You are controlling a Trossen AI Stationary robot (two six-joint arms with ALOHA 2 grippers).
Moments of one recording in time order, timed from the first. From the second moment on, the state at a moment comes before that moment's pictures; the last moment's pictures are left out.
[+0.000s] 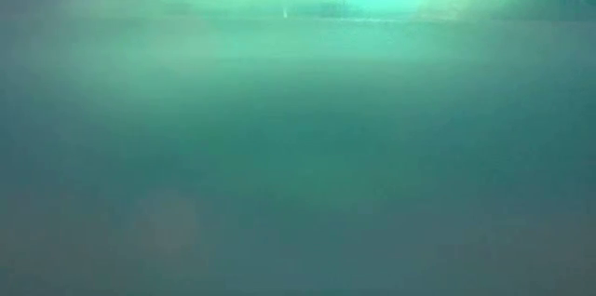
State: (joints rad) left arm -0.73 1.74 1.02 -0.41 0.24 -1.34; right arm -0.13 0.30 0.02 0.19 0.23 -0.05
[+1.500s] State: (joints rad) left arm -0.60 1.74 1.01 -0.80 -0.05 -1.07; right arm -0.13 0.30 0.02 0.19 0.23 -0.05
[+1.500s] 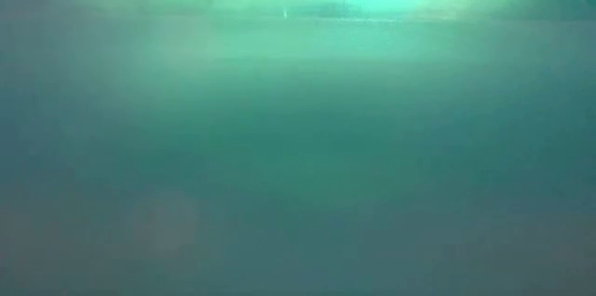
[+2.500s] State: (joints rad) left arm -0.69 1.69 1.02 -0.88 0.20 -1.11; right arm -0.13 0.30 0.02 0.19 0.23 -0.05
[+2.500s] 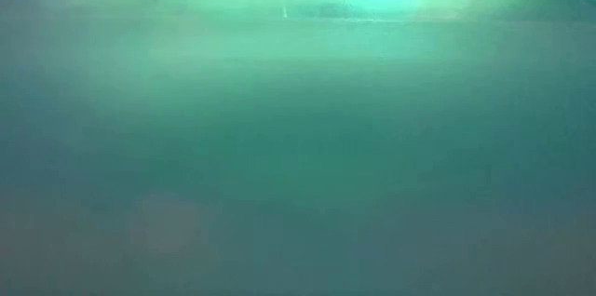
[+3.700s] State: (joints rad) left arm -0.77 1.68 0.88 -0.74 0.11 -1.10; right arm -0.13 0.30 0.02 0.19 0.23 -0.05
